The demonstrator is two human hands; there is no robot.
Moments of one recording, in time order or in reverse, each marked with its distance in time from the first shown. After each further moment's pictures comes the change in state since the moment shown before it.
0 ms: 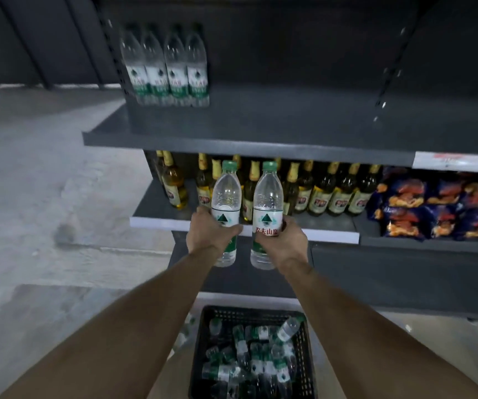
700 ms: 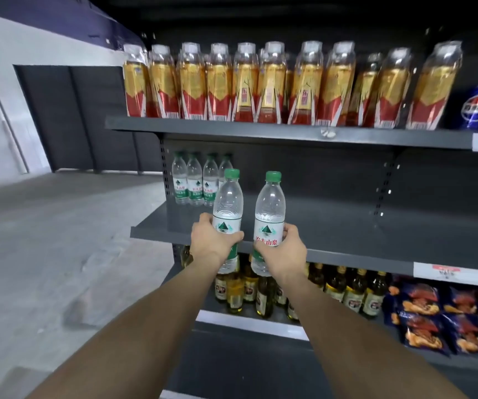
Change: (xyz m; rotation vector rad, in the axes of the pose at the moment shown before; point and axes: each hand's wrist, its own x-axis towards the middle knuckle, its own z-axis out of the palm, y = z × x) left_hand 0.031 0.132 -0.137 -0.241 0.245 0.178; right_hand 0.022 -0.183 -0.039 0.162 0.108 -0.322
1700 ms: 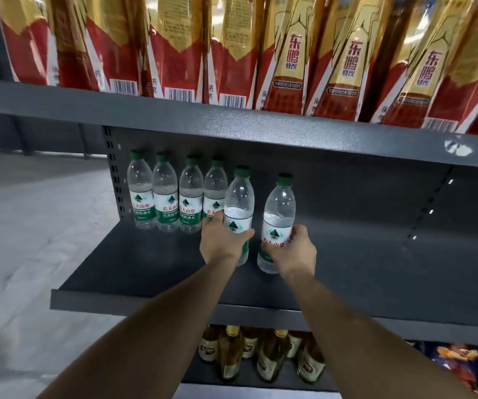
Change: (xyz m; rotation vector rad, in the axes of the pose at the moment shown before) left_hand 0.266 -0.050 0.148 0.005 -0.088 0.030; right_hand 0.240 0.046 0.137 -0.222 0.150 0.116
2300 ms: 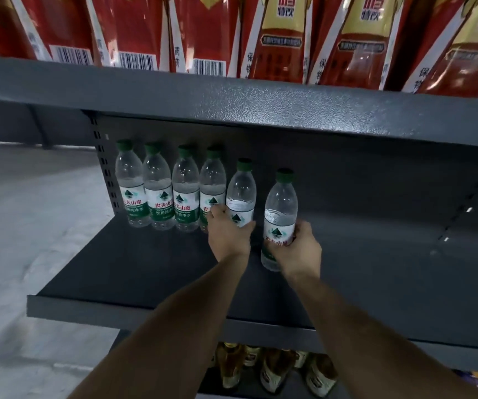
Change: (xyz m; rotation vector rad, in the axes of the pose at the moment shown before) left_hand 0.032 -0.007 0.063 -0.080 0.186 -0.007; right_hand 0.043 0.030 0.021 0.054 -0.047 -0.055
